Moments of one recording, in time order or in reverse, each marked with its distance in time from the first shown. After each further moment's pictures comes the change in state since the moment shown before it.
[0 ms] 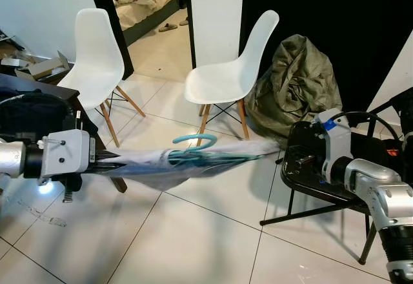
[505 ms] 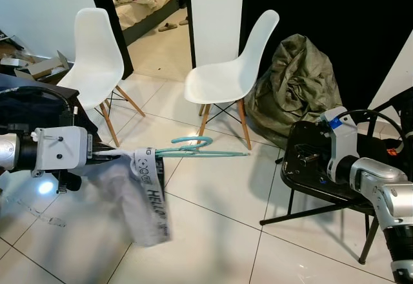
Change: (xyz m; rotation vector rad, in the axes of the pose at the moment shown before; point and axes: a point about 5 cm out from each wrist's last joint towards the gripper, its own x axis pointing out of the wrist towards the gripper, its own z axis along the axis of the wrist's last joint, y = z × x) left arm 0.000 0.010 0.004 0.070 -0.006 0.041; right arm 0.000 0.002 0.001 -0.001 -0.005 0.016
